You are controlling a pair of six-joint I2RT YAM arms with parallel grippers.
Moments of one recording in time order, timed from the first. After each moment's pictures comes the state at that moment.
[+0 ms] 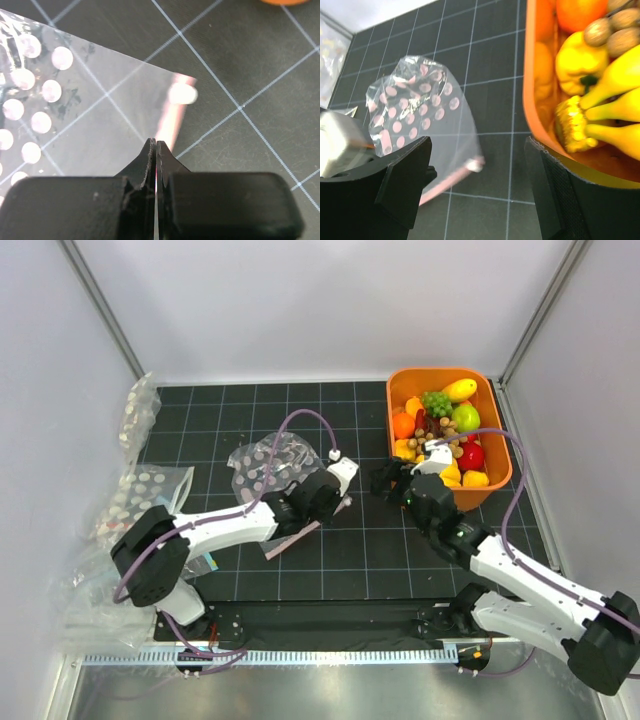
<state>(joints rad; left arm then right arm) -0.95 1.58 0.97 -0.11 -0.26 -0.14 0.71 0.90 0.61 -0.01 0.47 0.61</state>
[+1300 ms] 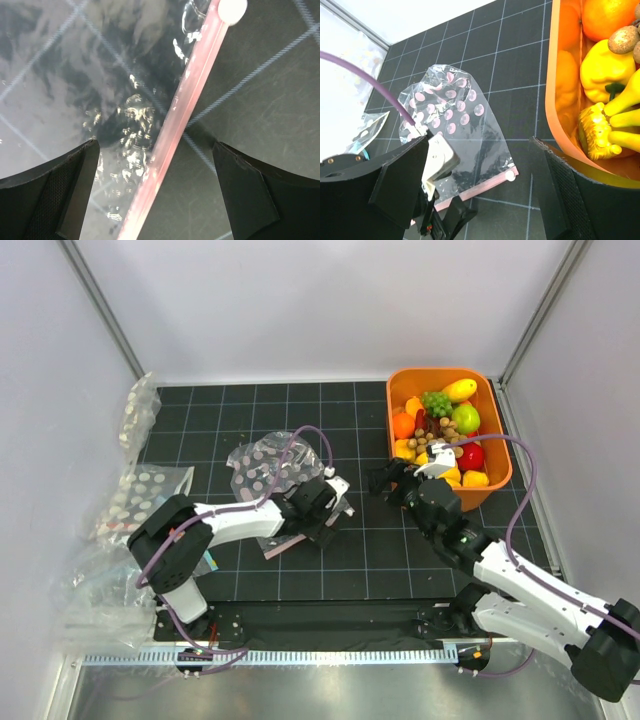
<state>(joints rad) -0.90 1.67 0.92 -0.24 -0.17 -0.13 0.71 0.86 0.56 0.11 0.40 0.64</state>
